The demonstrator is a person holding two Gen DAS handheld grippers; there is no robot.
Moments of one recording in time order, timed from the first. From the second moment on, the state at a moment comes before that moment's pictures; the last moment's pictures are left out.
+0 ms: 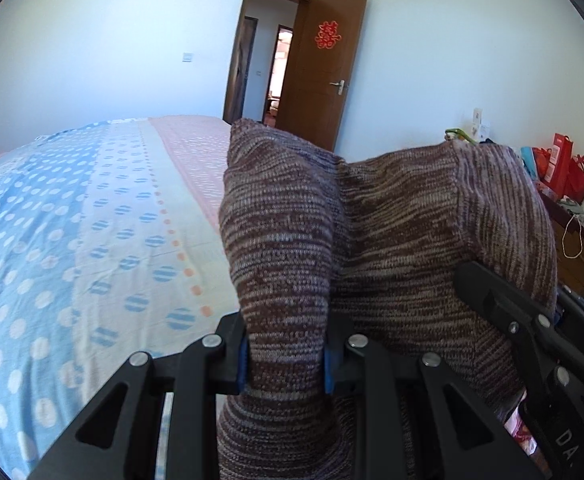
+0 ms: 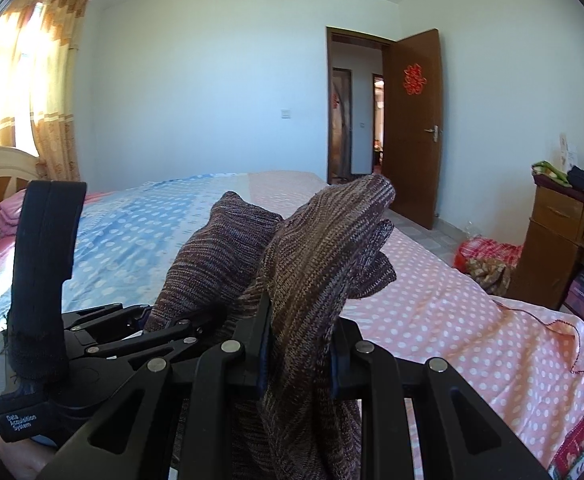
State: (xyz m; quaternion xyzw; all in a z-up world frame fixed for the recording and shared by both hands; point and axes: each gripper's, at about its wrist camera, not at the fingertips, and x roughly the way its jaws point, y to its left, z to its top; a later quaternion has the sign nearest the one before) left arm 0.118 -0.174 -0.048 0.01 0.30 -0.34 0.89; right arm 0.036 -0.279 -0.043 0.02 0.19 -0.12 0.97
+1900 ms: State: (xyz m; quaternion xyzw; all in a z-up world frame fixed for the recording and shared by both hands) left arm 0.137 -0.202 -0.129 0.04 0.46 -0.38 0.80; right arm 0.011 -0.345 -0.157 0.18 0.43 -0.09 0.88
